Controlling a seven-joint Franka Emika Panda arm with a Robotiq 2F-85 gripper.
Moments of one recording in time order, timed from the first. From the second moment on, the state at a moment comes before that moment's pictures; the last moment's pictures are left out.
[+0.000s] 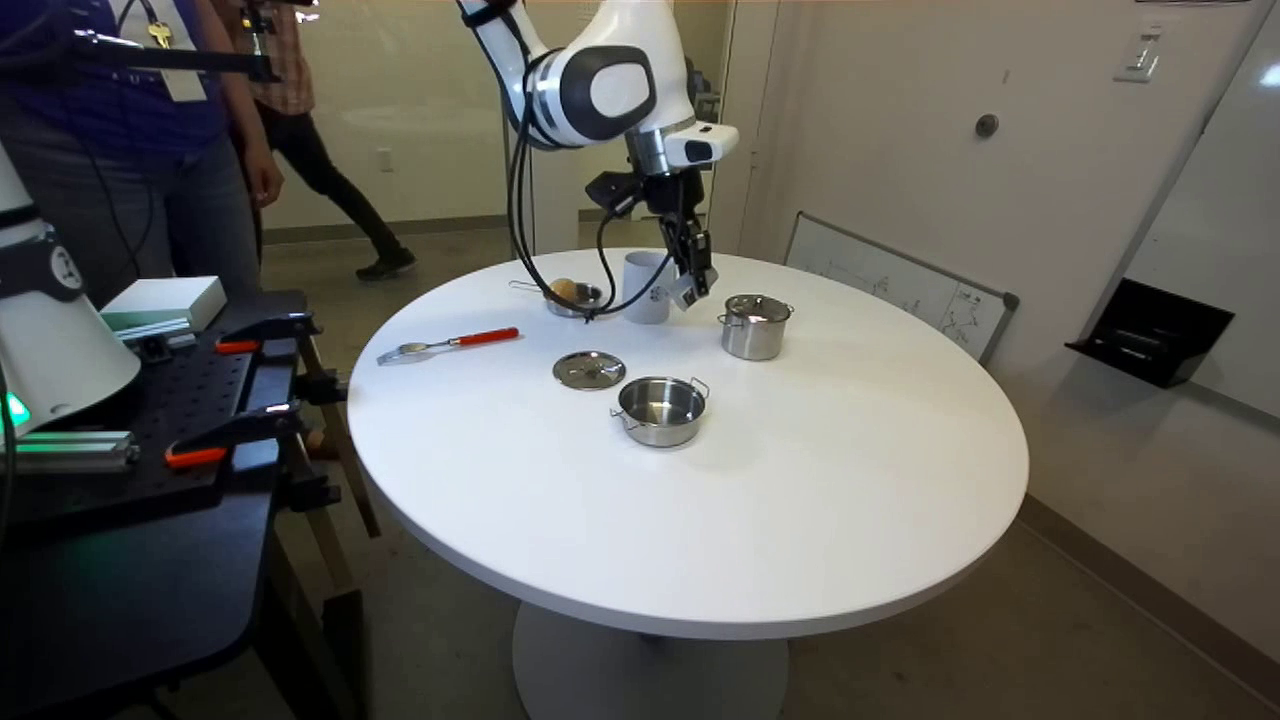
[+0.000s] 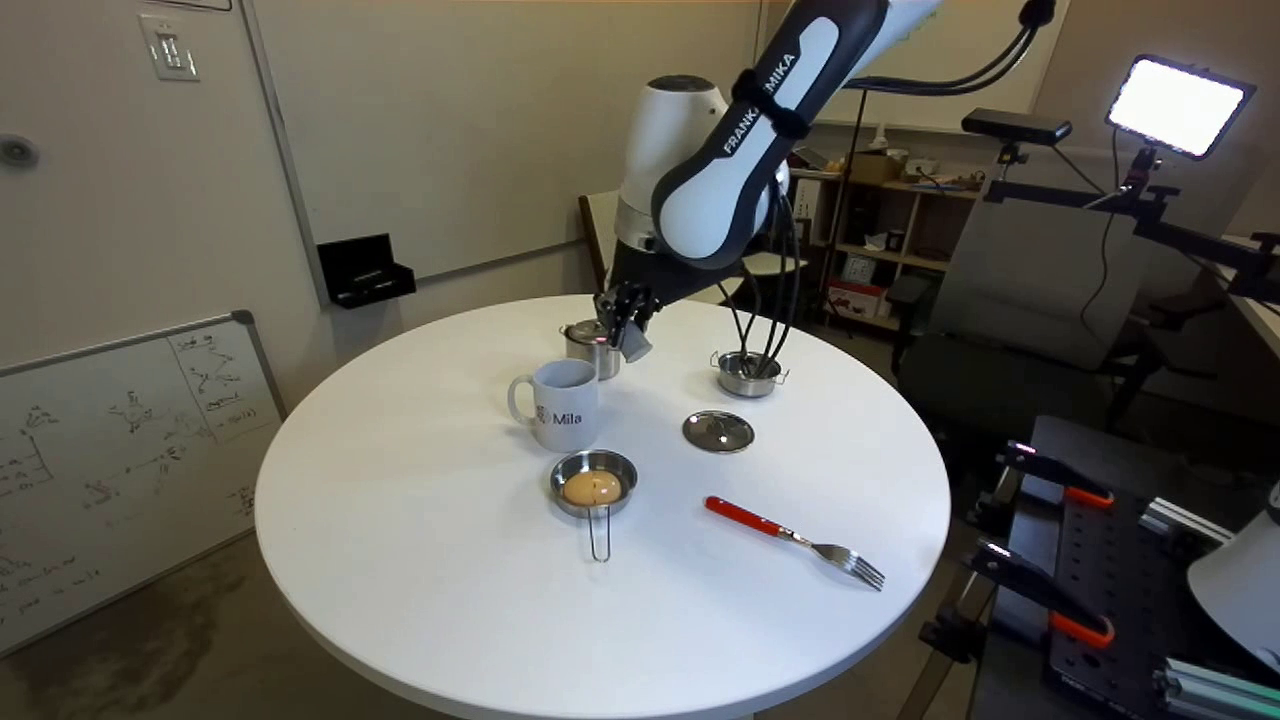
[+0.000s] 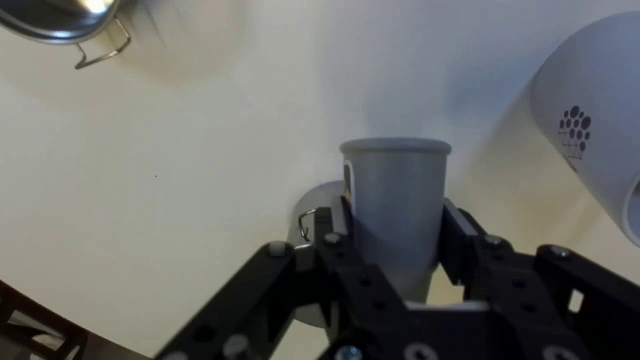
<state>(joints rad) 0.14 0.65 -0.15 -1.92 -0.19 2.88 0.33</state>
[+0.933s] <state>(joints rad) -0.03 0.66 -0.04 -2.08 -0.13 3.26 0.08</state>
